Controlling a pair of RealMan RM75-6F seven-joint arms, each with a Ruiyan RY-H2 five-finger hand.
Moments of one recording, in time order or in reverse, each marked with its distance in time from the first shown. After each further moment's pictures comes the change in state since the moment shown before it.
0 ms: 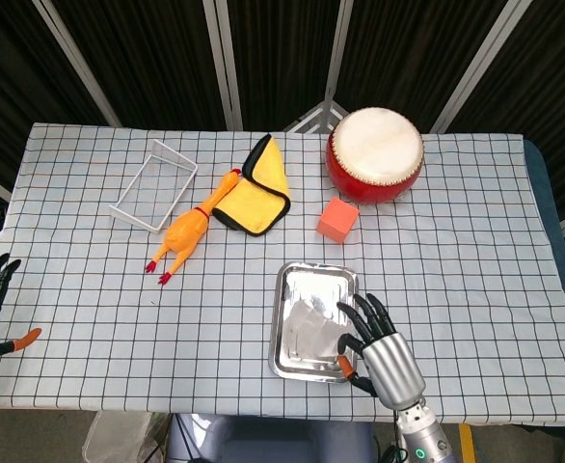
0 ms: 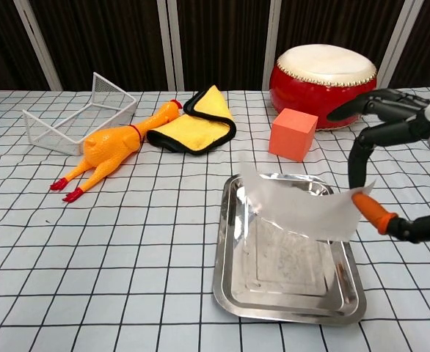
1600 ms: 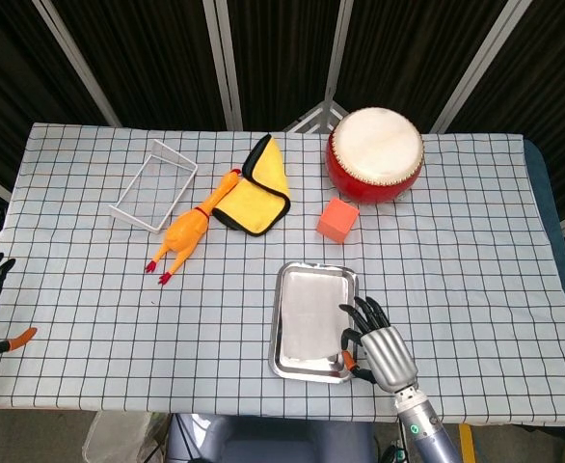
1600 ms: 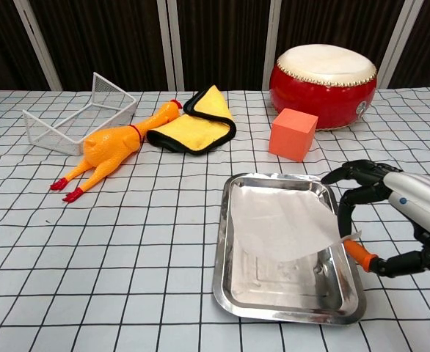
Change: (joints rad) left arm 0.001 0.012 -0.003 -0.002 -0.012 -0.004 -0.004; right arm 0.053 -0.052 0.024 0.201 0.160 -0.123 0.146
